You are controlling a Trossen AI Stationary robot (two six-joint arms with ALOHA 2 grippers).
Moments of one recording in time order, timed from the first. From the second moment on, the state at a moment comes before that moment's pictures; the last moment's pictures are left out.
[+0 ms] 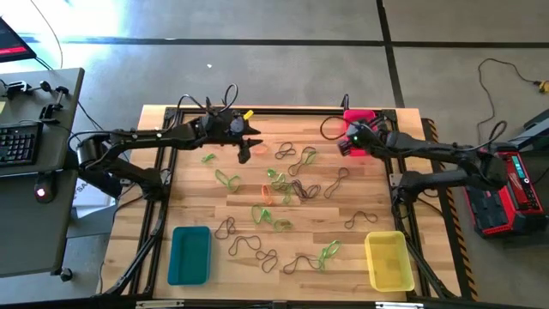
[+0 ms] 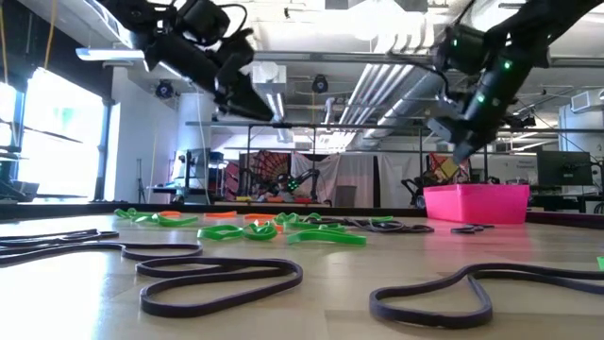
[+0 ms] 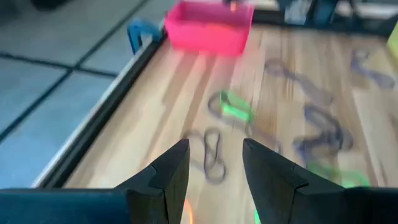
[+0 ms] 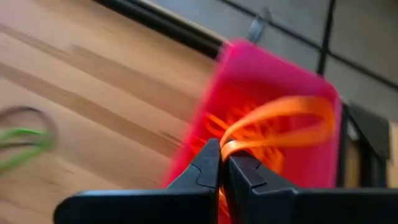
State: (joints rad) left arm 0.44 1.36 0.81 0.04 0.12 0.13; right arm -0.50 1.09 0.63 -0.52 0.57 0.40
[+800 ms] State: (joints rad) left arm 0.48 1.37 0.89 -0.24 -0.02 0.15; right arm -0.80 1.25 0.63 -0.57 0.46 0.31
